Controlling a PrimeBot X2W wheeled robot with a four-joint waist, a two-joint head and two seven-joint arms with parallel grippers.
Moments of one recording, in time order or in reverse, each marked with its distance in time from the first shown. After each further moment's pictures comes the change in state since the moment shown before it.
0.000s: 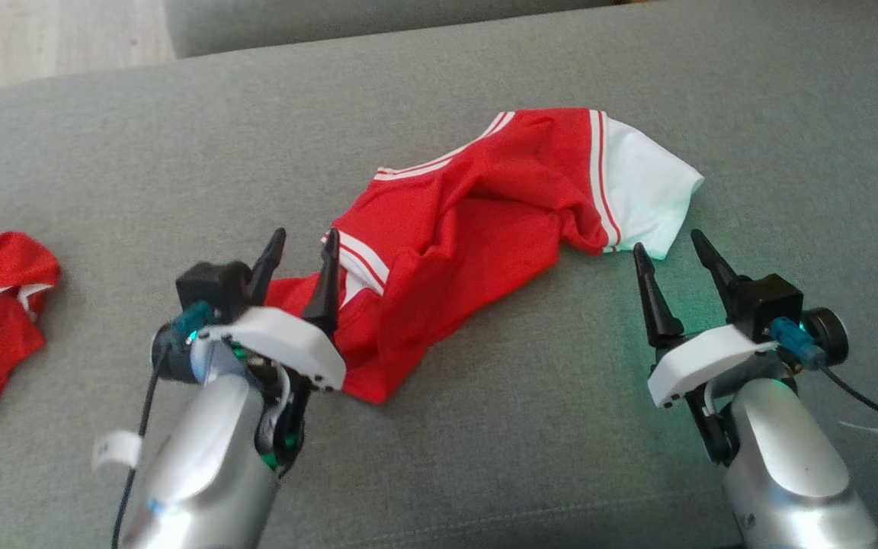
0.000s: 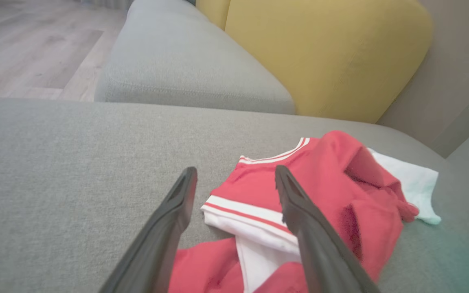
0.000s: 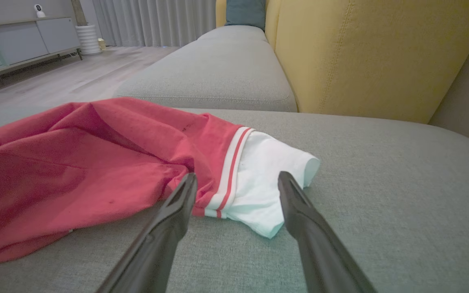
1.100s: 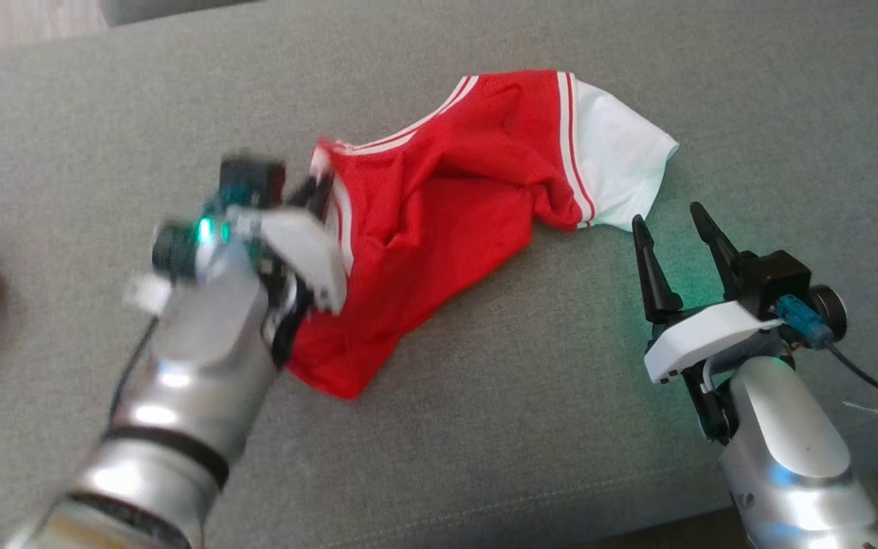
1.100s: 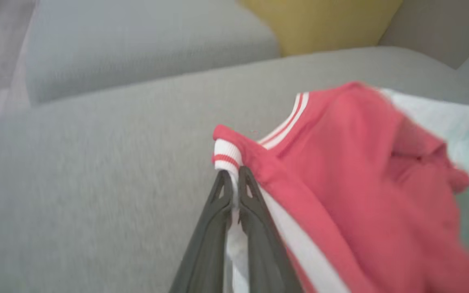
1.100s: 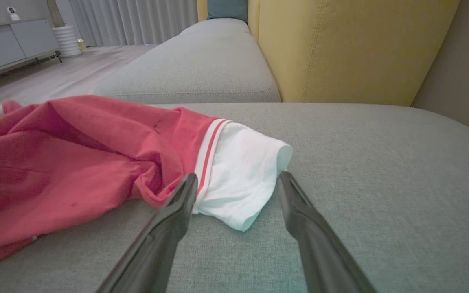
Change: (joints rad) left arm -0.405 0.000 -0.228 0.488 -0.061 -0.055 0.061; right arm -0.040 0.003 0.014 -0.015 0.049 0.000 0.000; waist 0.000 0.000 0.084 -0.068
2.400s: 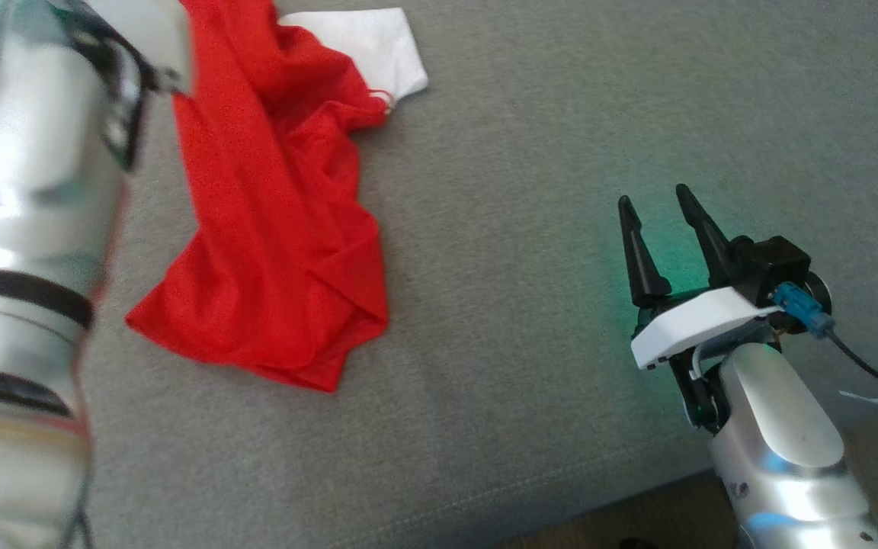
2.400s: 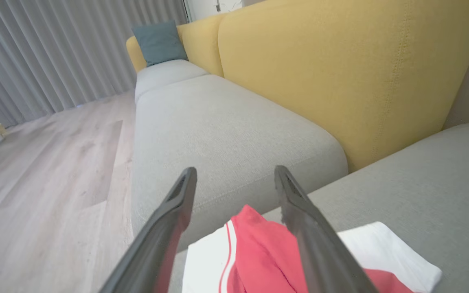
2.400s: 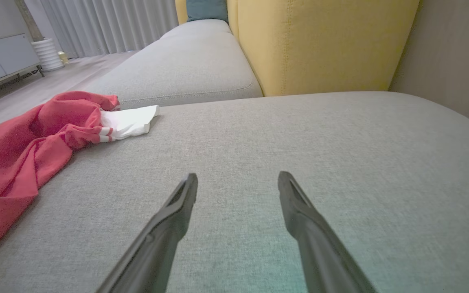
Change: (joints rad) left arm -0.405 0.190 -0.017 0.045 0.098 0.099 -0.029; right arm -0.021 0.002 0.066 -0.030 0.109 0.000 0.000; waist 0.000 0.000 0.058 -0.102
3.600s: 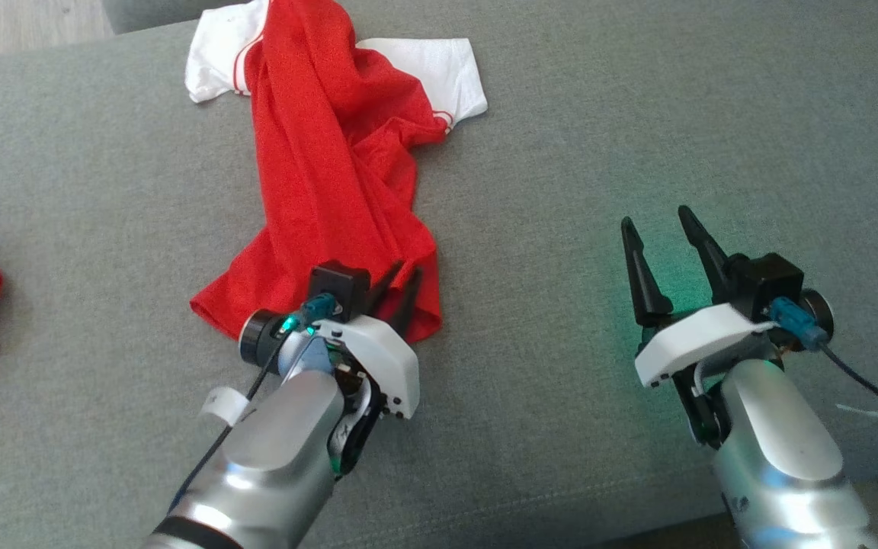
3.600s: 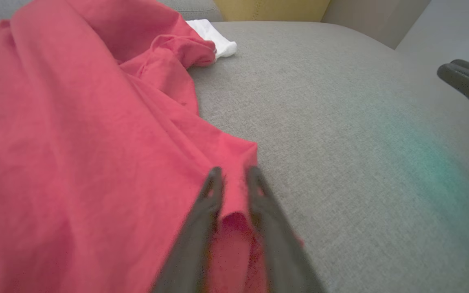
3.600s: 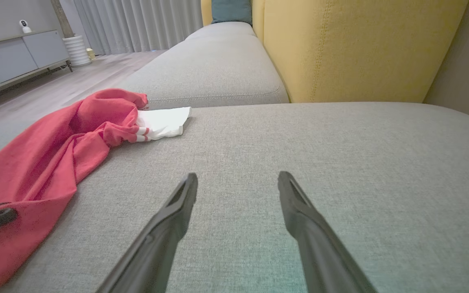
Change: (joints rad) left arm 0.616 -0.193 -0.221 -0.288 -0.231 0.010 -0.032; right arm 0.018 0.000 -0.029 0.032 -0.052 0.000 0.000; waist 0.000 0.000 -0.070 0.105
